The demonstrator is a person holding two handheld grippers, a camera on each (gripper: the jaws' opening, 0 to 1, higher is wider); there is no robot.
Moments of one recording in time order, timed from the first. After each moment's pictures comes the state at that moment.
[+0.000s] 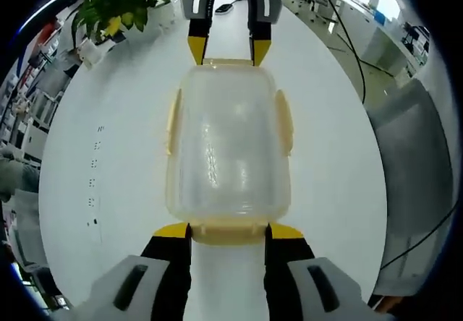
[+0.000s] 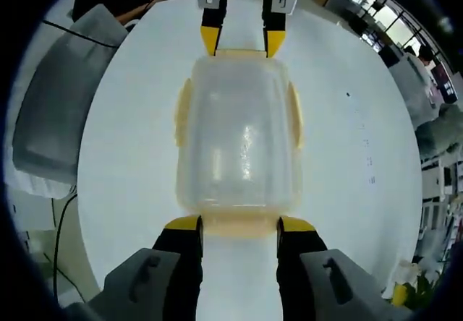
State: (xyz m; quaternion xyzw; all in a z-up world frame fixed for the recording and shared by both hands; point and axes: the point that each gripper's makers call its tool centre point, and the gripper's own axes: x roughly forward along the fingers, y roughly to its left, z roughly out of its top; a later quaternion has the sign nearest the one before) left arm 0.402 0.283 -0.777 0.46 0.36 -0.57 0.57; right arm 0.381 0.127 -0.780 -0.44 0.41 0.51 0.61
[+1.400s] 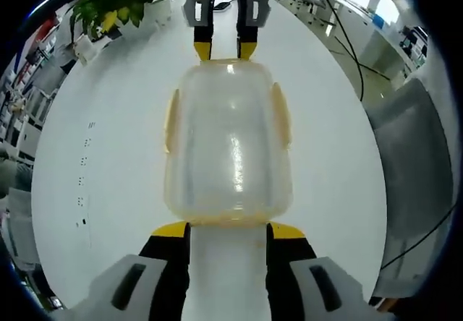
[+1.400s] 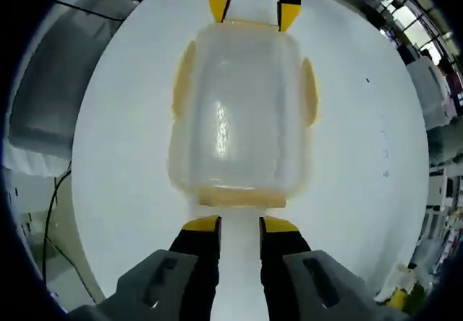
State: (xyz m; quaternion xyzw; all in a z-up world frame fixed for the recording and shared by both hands) left arm 0.395 0.288 -0.793 0.45 0.38 -0.59 0.56; right arm 0.378 0.100 -0.813 -0.46 0.45 0.49 0.58
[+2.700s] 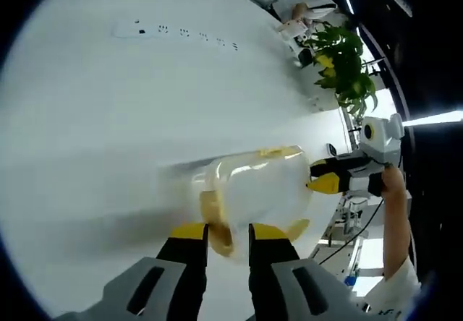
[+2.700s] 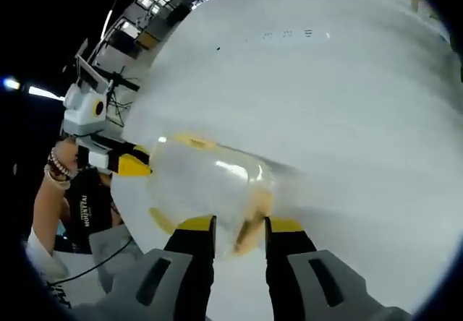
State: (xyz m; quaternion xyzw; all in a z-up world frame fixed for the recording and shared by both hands) left arm 0.390 0.285 -0.785 -0.15 0.62 -0.30 0.71; right arm 0.398 0.128 -0.784 0.11 0.61 0.27 0.74
